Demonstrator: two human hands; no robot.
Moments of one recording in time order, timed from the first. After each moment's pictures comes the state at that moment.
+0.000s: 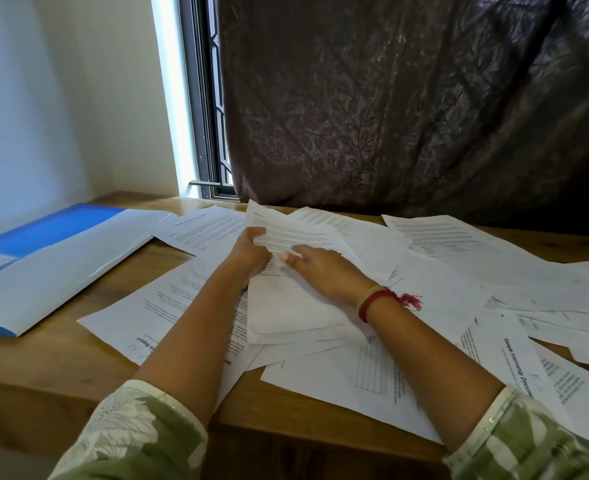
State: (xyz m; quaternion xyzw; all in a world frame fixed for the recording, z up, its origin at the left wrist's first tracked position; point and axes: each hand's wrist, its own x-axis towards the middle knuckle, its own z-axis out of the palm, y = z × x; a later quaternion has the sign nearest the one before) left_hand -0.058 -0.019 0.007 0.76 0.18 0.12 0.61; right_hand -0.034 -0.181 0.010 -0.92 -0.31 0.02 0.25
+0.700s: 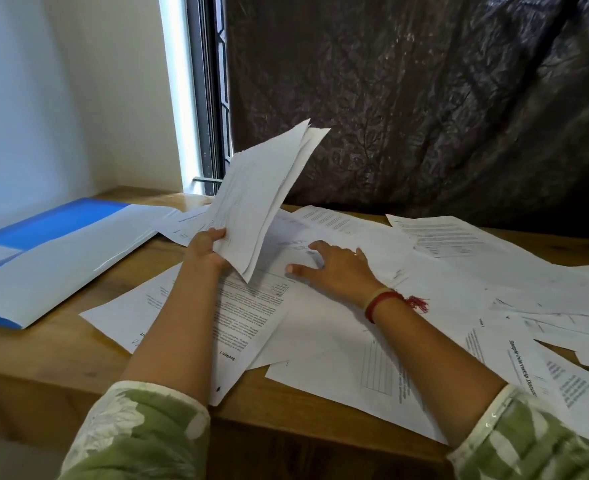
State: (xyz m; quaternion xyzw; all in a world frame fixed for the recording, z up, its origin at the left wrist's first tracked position) left_hand -0.101 -0.003 0.038 0.39 0.28 0.22 0.85; right_hand -0.032 -0.185 0.004 -0.95 -0.25 -0.03 0.19
